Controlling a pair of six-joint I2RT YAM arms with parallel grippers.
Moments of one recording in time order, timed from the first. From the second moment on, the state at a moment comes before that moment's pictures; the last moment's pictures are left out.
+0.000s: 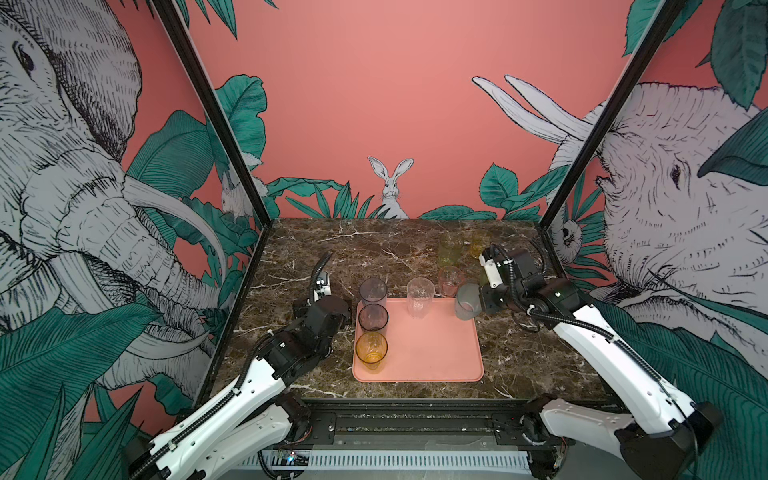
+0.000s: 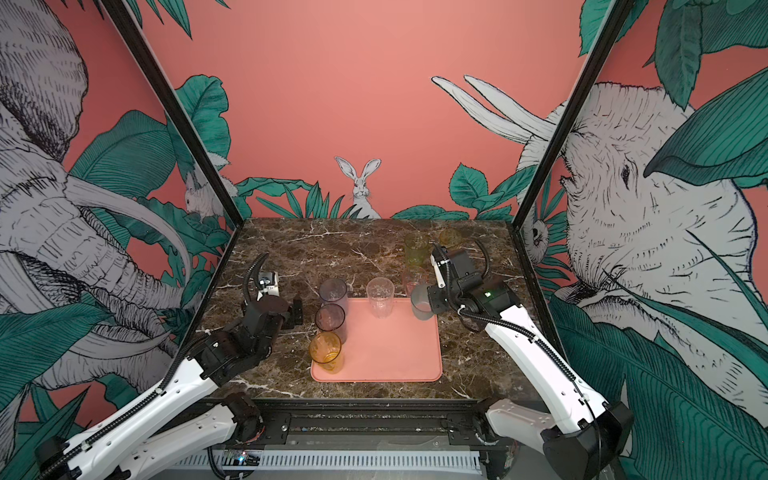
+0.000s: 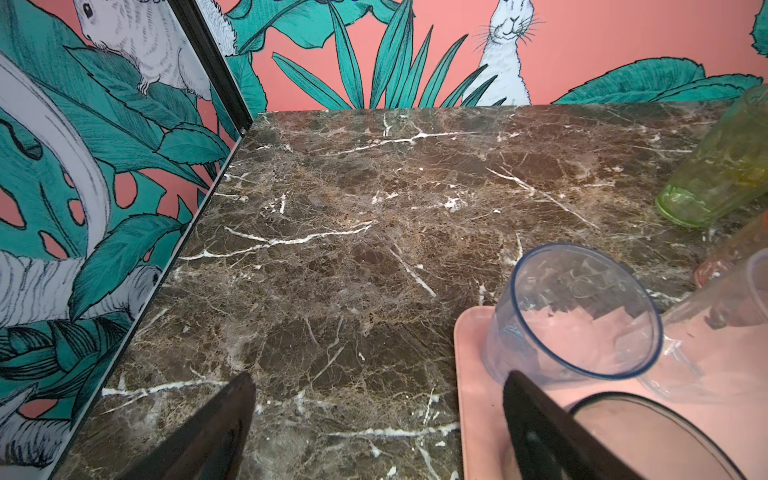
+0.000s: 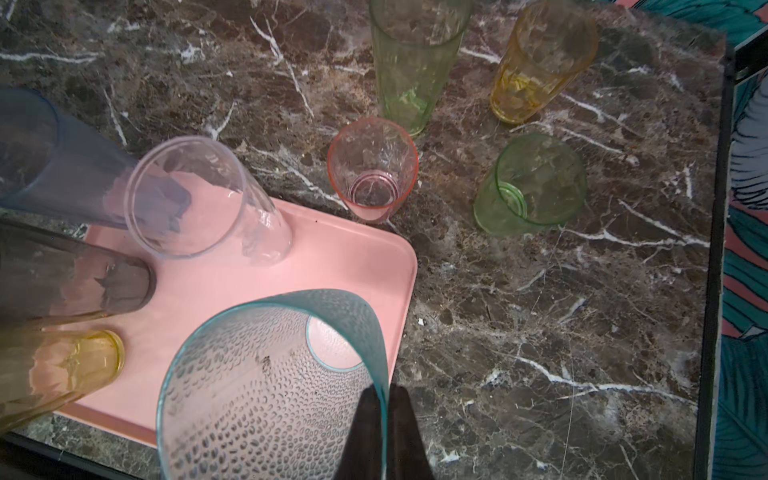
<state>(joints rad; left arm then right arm) -0.75 0.80 0.72 -0.56 -0.71 -0.40 0.51 1.14 1.18 -0.97 0.12 0.16</state>
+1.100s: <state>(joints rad) -0.75 0.83 0.72 -0.55 -0.70 -0.40 0.79 1.22 0.93 -0.66 0.08 0.29</state>
